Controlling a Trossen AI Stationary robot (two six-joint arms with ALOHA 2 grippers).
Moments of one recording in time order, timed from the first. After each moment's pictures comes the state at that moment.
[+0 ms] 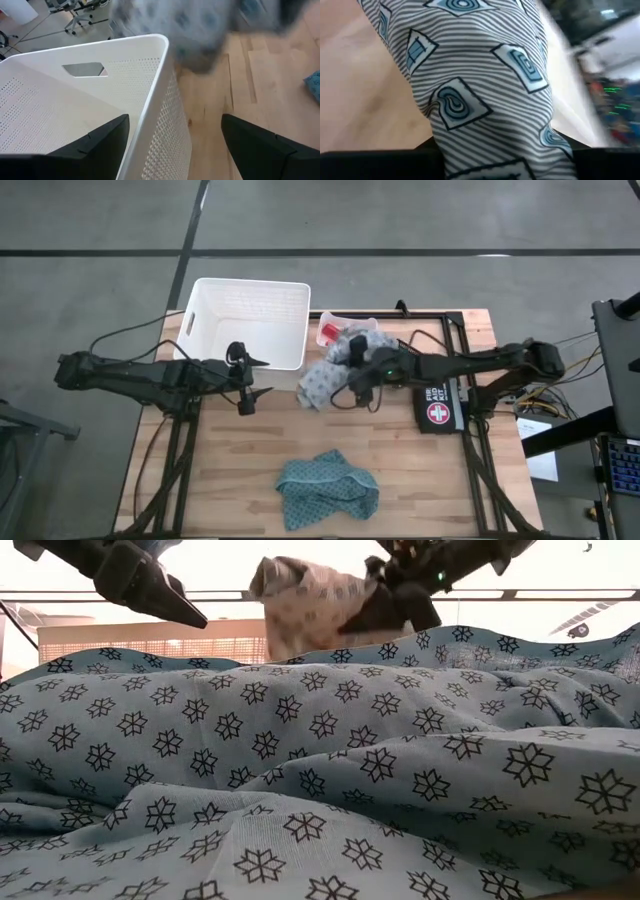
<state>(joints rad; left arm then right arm) -0.06 0.83 0.61 -0.31 -0.37 0.16 -0.04 1.44 0.94 0.06 0.21 -0.72</state>
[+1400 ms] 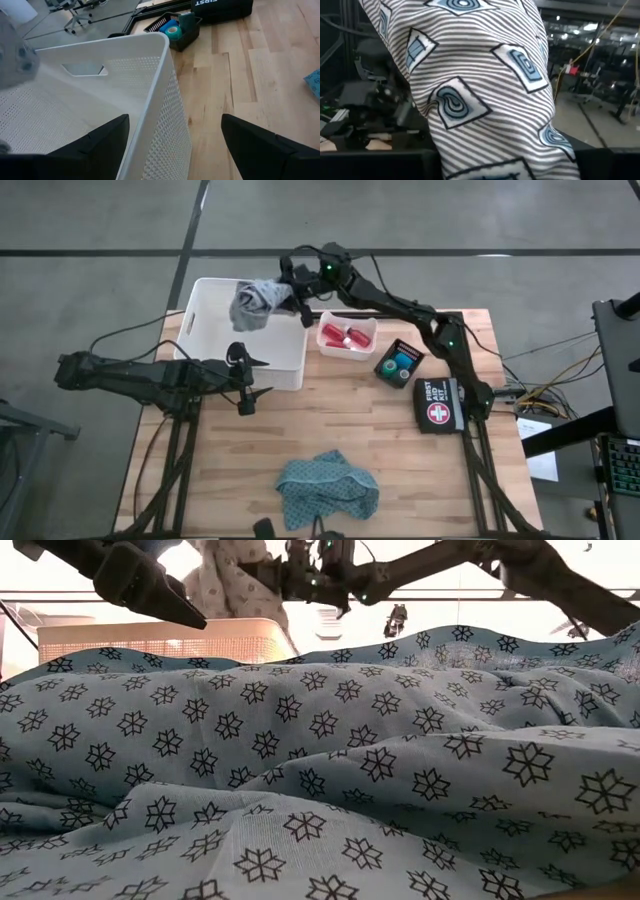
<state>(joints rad) -0.06 0.83 0.61 -0.32 -0.37 0.16 -0.49 2.29 2.20 0.22 -0.89 -0.07</state>
